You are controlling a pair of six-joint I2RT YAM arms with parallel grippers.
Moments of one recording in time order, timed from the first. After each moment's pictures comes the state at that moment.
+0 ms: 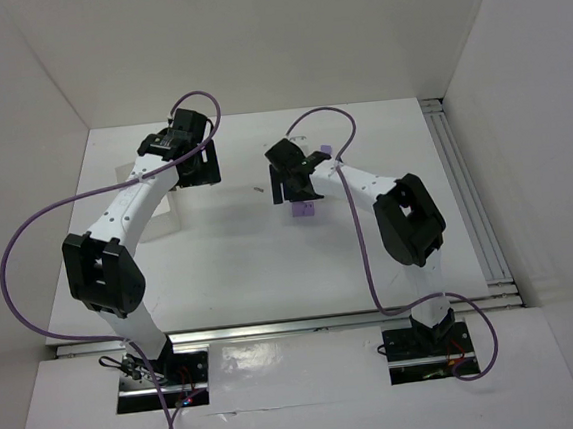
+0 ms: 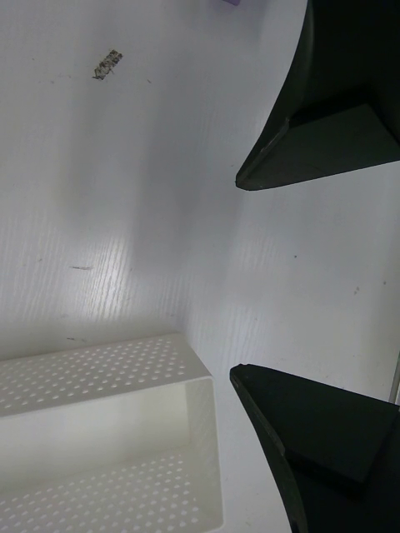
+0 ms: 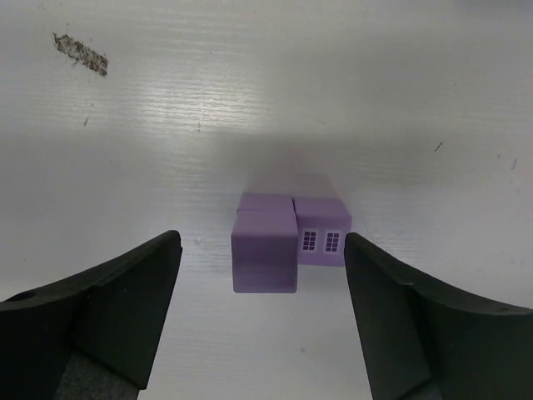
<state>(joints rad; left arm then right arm) -0.30 1.73 1.65 -0.96 -0.35 -0.40 0.65 2.02 1.58 -0.59 0.34 0.54</state>
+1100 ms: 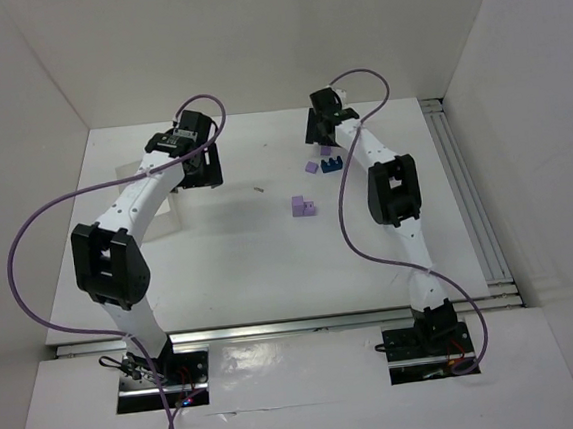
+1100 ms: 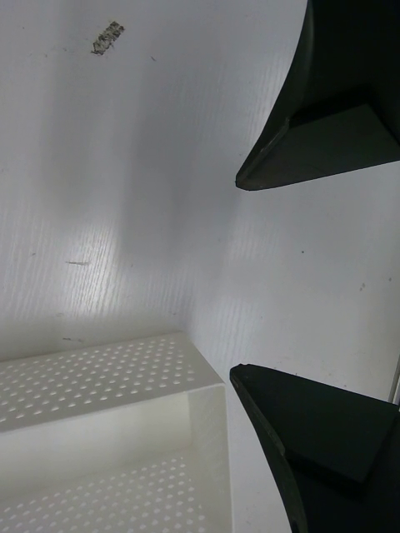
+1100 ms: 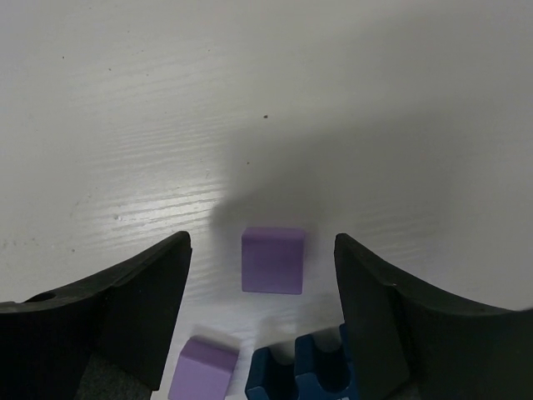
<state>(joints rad) -0.30 1.79 1.67 -0.96 -0.36 -0.39 0.29 2.57 2.34 -0.61 0.28 0.42</state>
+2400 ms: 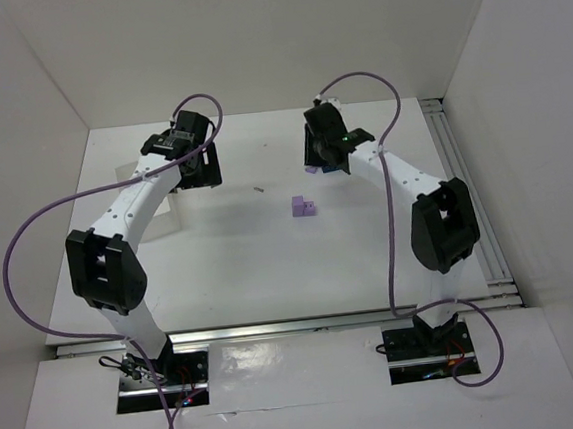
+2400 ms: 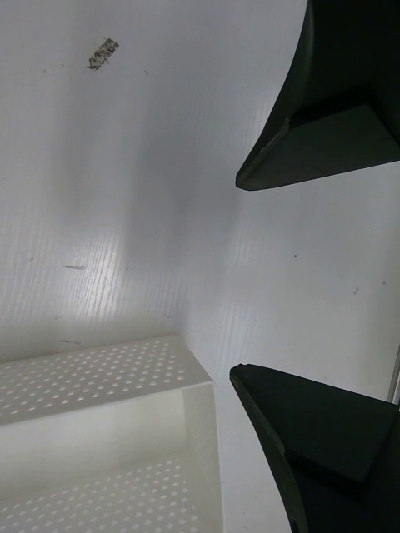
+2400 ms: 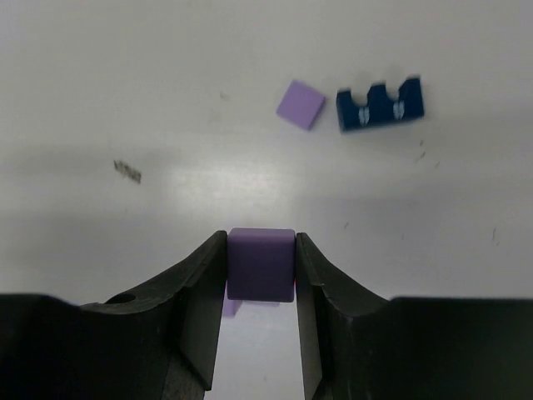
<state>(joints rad) -0.30 1.76 1.65 -0.96 -0.35 -0.40 0.46 1.87 1.60 -0.46 0.25 0.42</state>
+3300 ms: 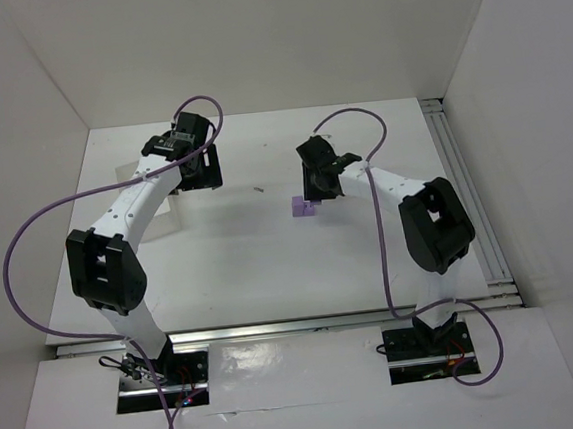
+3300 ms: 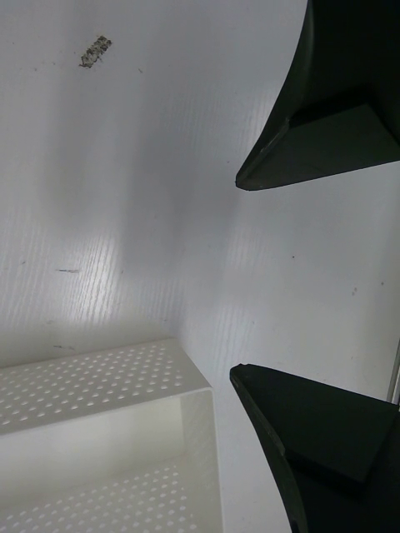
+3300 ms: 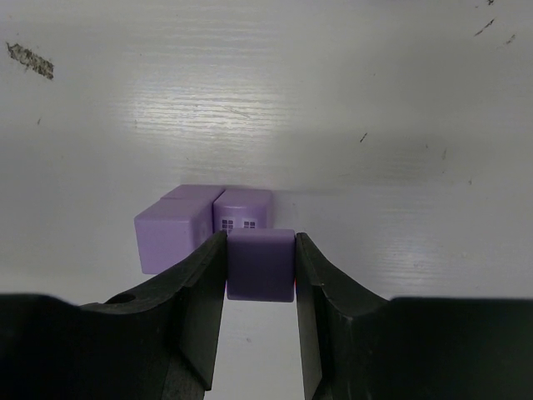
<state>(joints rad) -0.30 1.75 1.63 -0.95 -0.34 -0.40 0.53 1.86 1.36 -0.46 0.23 0.50</state>
